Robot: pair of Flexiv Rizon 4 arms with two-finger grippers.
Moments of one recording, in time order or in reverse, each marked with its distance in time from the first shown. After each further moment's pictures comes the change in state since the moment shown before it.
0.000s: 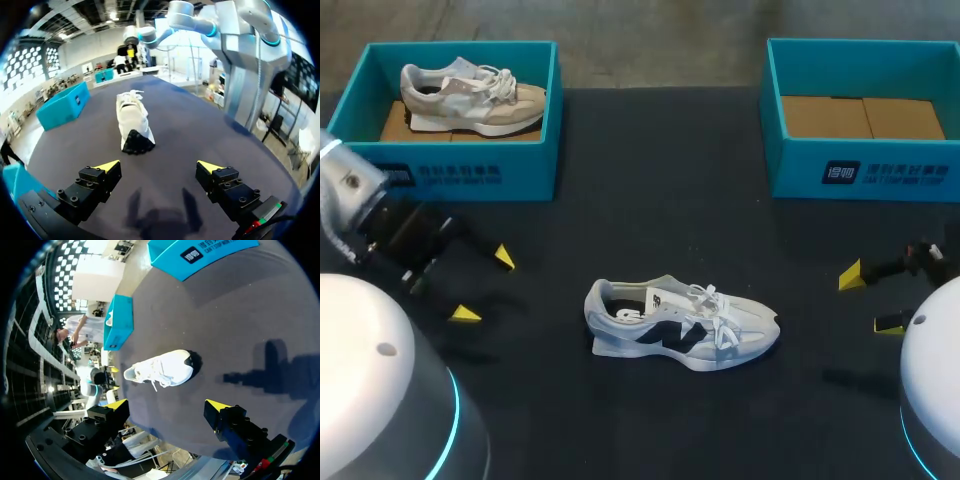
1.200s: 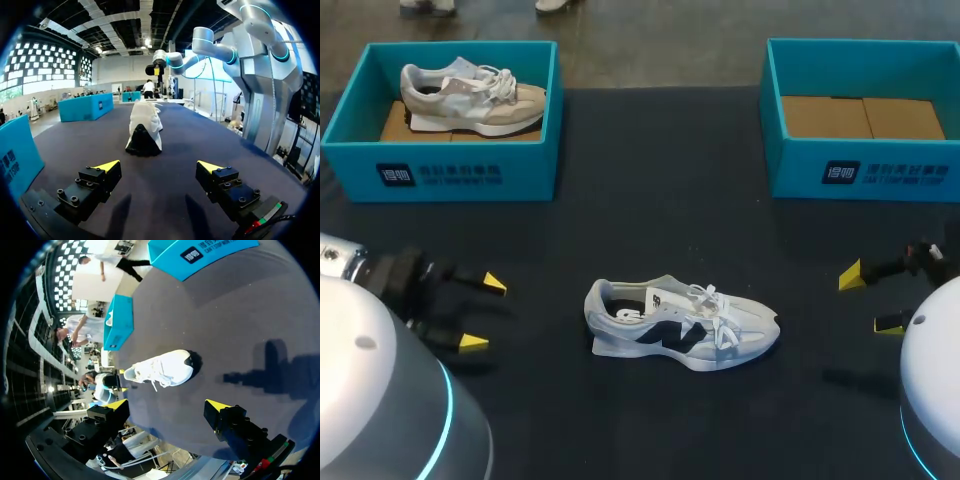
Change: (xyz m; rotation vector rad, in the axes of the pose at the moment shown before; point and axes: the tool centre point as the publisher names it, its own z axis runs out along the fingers) left arm 0.013 0.030 0.028 0.303 -0.173 -0.156; right arm 0.000 0.000 0.000 0.000 0.000 0.000
